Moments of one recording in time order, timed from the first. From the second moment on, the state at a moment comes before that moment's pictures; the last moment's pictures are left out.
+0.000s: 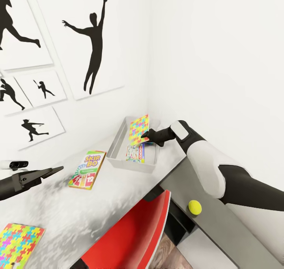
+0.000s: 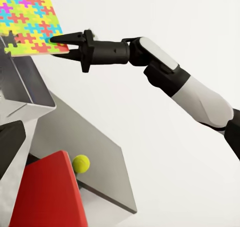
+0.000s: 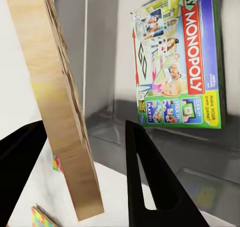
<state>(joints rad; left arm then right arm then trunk) -0.42 0.42 0.47 -1.44 0.38 1.04 -1.57 -1.41 0.17 -0.12 -0.27 -0.60 0.89 -0.05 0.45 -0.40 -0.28</state>
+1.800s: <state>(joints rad) -0.42 0.42 0.47 -1.44 0.38 1.04 -1.57 -1.41 0.17 -0.12 -0.29 -0.68 0.89 -0.05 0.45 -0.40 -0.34</state>
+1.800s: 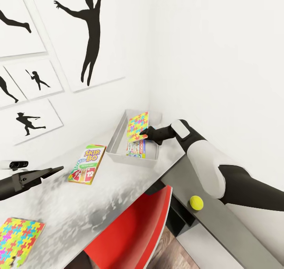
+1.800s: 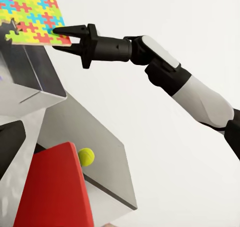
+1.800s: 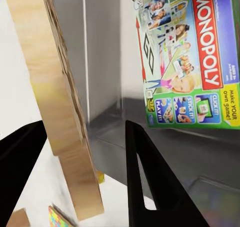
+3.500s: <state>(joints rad) -0.42 0.43 0.47 -1.44 0.38 1.04 -1.57 -1.33 0.16 -0.12 -0.57 -0.73 1.03 0.06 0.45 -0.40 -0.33</state>
